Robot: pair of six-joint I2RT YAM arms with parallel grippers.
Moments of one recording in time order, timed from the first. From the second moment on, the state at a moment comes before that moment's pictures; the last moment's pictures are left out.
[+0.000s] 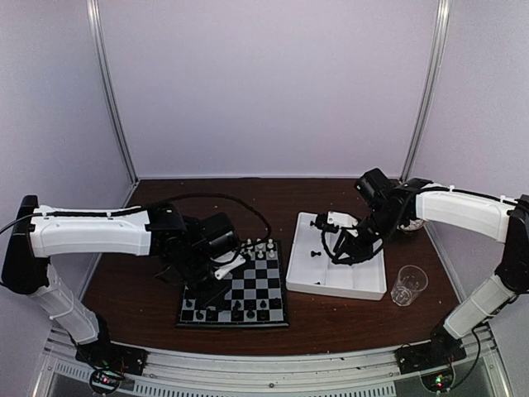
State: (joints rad) left arm -1.10 1.56 1.19 -0.98 0.05 -0.25; right arm 0.54 1.49 1.11 -0.77 -0.43 -0.66
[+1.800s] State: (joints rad) left arm -1.10 1.70 1.16 -0.88 0.04 -0.26; right arm 0.54 1.49 1.11 -0.77 -0.43 -0.66
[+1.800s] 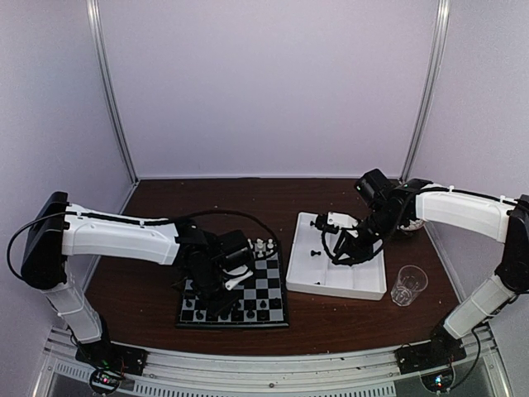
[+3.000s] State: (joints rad) left arm -1.09 1.31 1.14 -0.65 -0.17 -0.33; right arm 0.54 2.05 1.60 -0.95 -0.28 -0.73
